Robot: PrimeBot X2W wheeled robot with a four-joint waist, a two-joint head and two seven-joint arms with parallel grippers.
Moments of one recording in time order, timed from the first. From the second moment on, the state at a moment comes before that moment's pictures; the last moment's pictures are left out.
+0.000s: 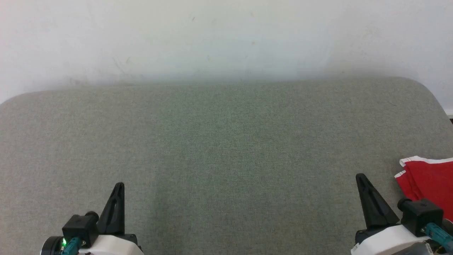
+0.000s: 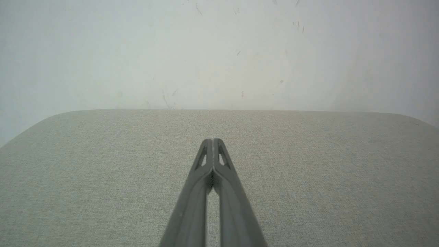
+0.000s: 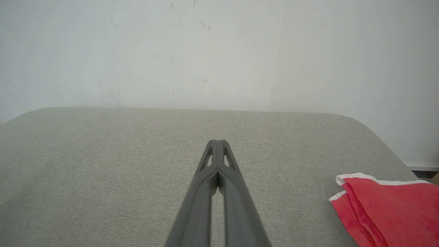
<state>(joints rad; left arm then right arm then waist) 0.08 0.19 -0.03 0.11 -0.23 -0.02 -0.24 0.17 -0.06 0.00 -0.14 0.12 0.13 -0.01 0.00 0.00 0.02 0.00</state>
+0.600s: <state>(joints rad) 0.08 0.17 -0.03 0.10 -0.19 -0.02 -0.20 0.15 -0.06 0.00 -0.12 0.11 0.13 -0.01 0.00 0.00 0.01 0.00</state>
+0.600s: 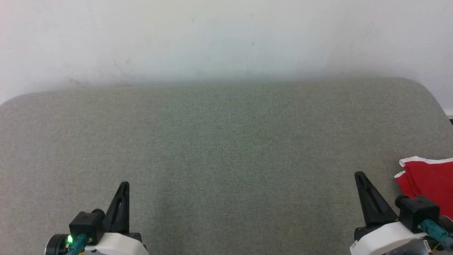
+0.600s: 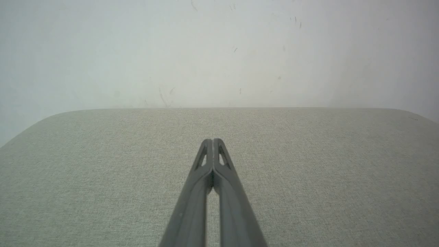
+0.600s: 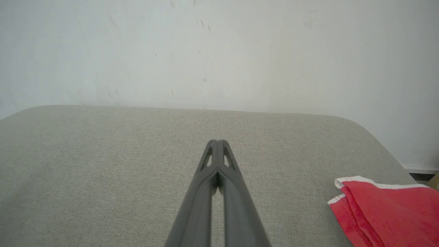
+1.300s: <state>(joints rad) 0.07 0.15 -0.03 0.08 -0.16 -0.02 -0.16 0.12 -0.06 0.00 -0.10 0.09 0.13 -0.01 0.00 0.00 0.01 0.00</state>
